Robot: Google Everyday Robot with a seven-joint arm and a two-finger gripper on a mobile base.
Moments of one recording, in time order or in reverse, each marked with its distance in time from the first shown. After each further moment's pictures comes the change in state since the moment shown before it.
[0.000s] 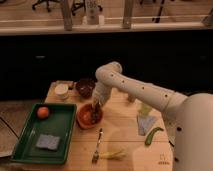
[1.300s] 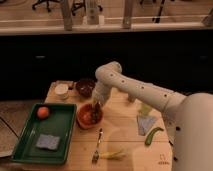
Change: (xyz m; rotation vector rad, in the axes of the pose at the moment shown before) arm 0.001 -0.001 0.001 0.000 -0.005 -0.027
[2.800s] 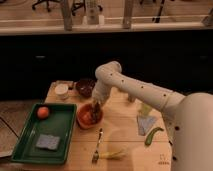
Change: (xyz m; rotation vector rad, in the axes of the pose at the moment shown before) arm 0.001 -0.002 0.001 0.001 -0.007 -0.033
